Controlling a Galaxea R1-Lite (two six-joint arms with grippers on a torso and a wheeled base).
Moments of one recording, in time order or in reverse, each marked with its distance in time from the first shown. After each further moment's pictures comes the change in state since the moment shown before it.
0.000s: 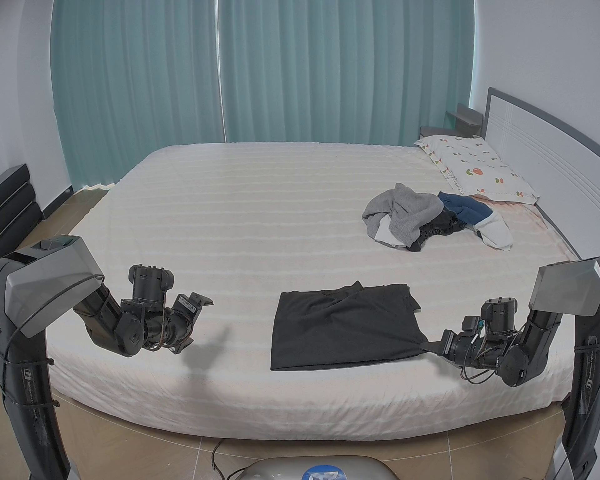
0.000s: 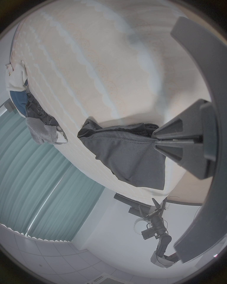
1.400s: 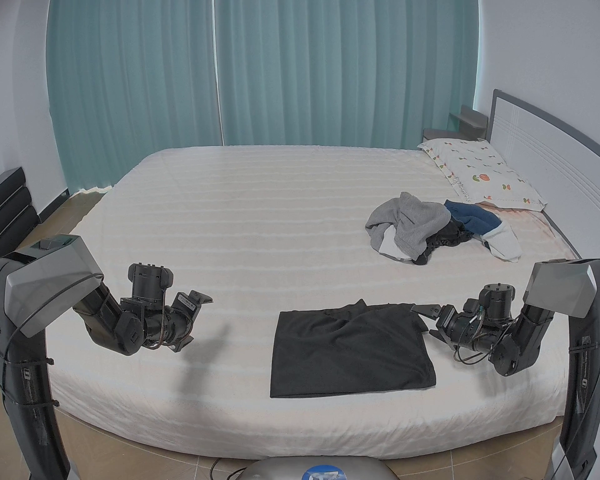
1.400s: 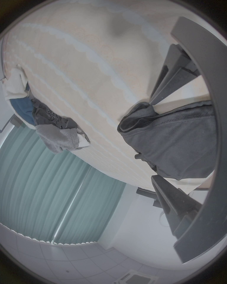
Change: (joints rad) left arm 0.003 0.000 -0.008 0.000 -0.002 -0.008; right arm -0.011 0.053 -0.144 -0.069 -0.047 0.236
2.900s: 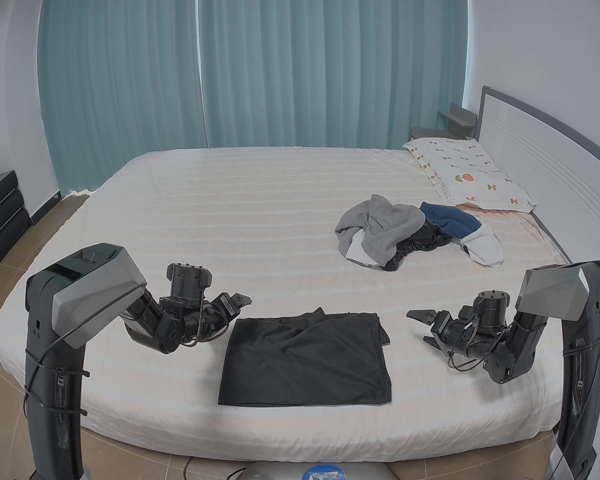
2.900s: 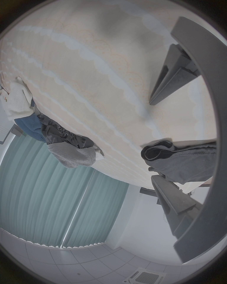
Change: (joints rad) left arm -0.103 0.176 -0.233 0.001 -0.001 0.331; right arm 0.029 0.037 0.024 -0.062 -0.018 0.070
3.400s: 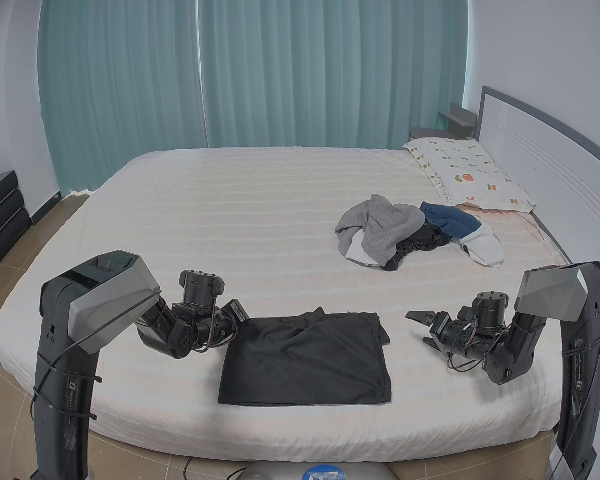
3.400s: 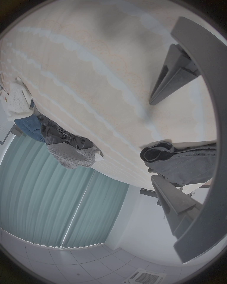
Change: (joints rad) left arm -0.024 0.060 -0.046 0.003 0.027 -0.001; right arm 0.004 0.007 -0.004 0.000 -0.006 -0.001
